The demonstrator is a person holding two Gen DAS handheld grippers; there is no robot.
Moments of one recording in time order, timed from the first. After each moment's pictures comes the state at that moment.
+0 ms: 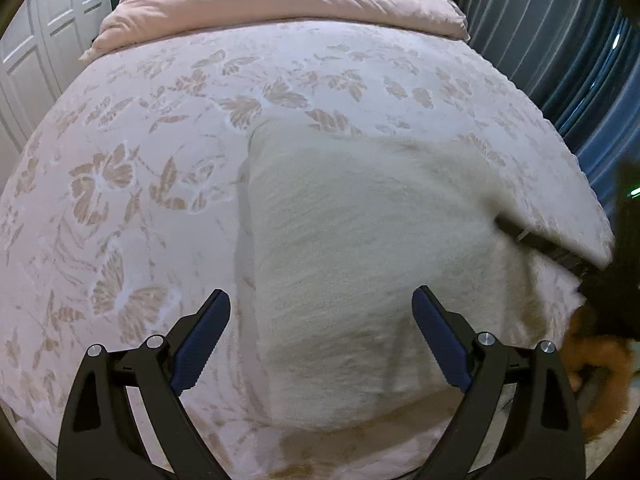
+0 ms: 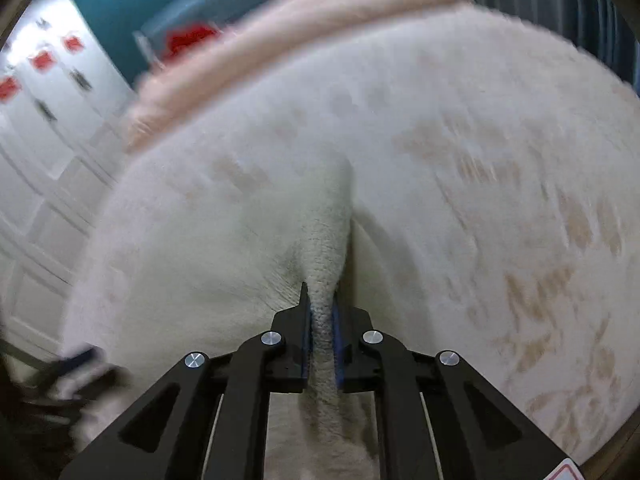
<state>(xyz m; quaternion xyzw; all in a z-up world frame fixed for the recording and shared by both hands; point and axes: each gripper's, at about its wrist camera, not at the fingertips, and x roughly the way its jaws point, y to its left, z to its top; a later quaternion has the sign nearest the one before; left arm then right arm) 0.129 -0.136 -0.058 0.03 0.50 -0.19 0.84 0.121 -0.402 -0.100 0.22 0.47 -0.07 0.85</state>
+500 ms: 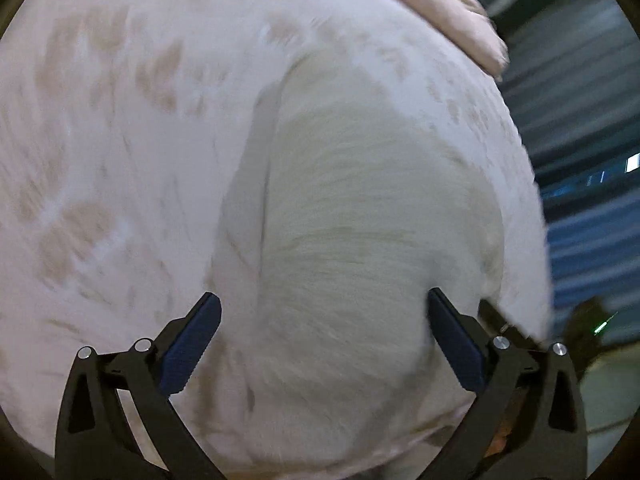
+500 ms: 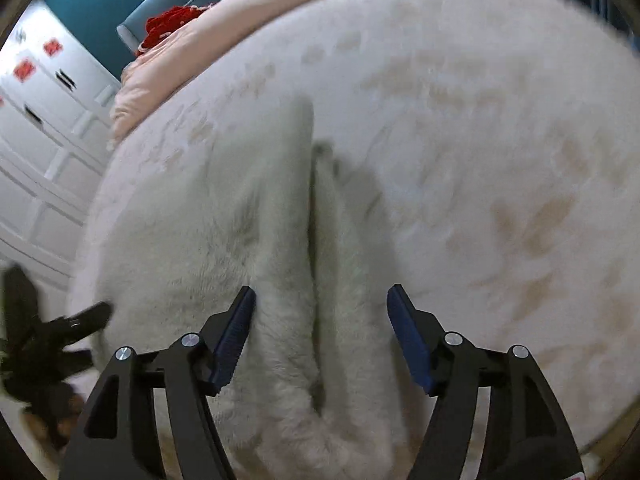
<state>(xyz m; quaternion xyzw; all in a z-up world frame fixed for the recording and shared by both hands) 0.173 -0.091 -0.126 -0.20 0.60 -0.19 0.75 0.102 -0.421 -0.121 0.30 0.49 -0.03 0.82</state>
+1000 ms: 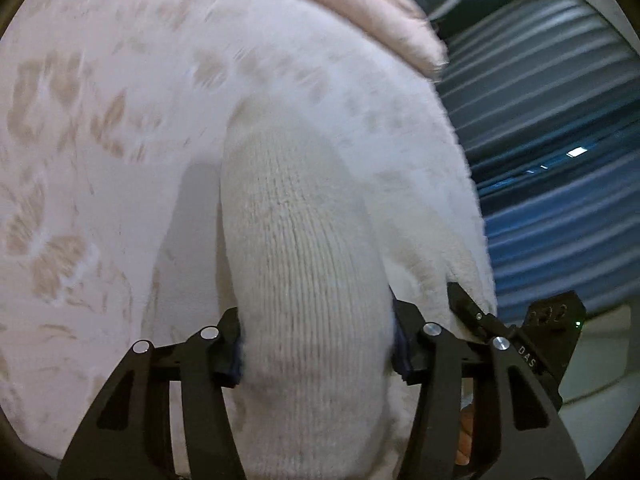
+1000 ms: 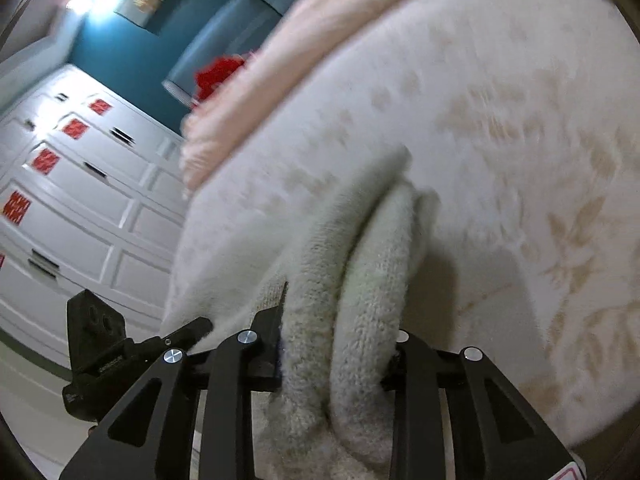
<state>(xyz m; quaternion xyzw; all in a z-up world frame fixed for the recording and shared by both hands) 0.147 -0.096 -0.027 -0.20 0.54 -0.30 0.76 0.069 -0.394 -0.017 0.37 0.37 0.02 0.85</state>
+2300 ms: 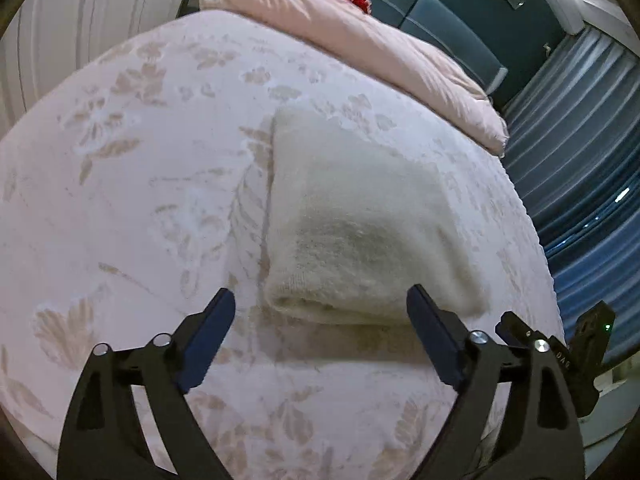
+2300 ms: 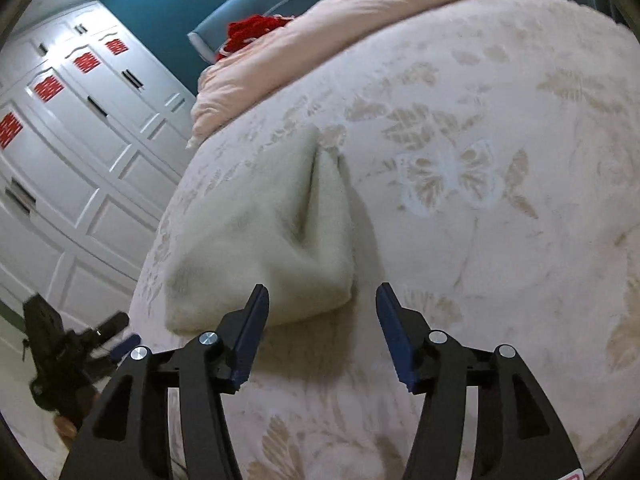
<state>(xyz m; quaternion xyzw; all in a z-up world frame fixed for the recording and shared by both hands) 0.186 0.152 -0.052 -0.19 0.47 -0.16 0.85 0.127 -0.239 -0.061 0.30 0.41 0.03 0.86</state>
